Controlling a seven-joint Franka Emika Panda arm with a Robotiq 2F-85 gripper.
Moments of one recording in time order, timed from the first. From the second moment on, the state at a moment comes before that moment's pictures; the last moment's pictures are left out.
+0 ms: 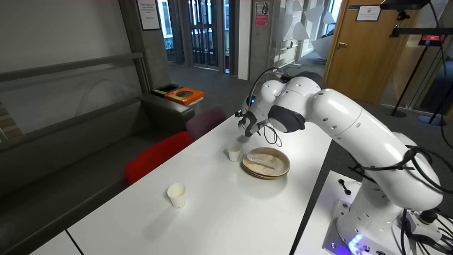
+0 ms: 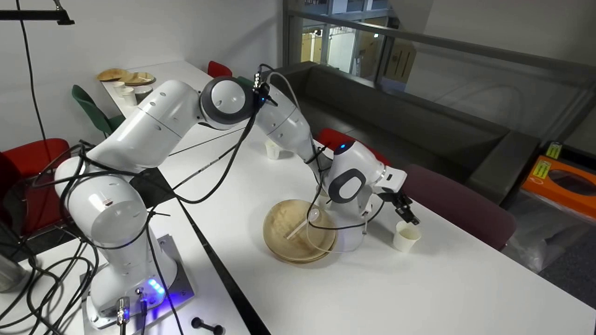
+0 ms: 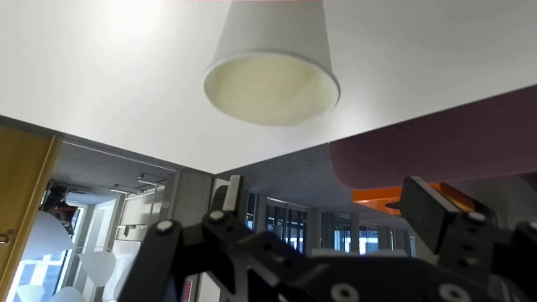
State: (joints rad) arm 0.23 0.99 -0.73 -1.70 0.29 3.25 0.44
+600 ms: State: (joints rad) arm 0.05 0.56 -0.46 -1.73 0.25 2.85 0.11
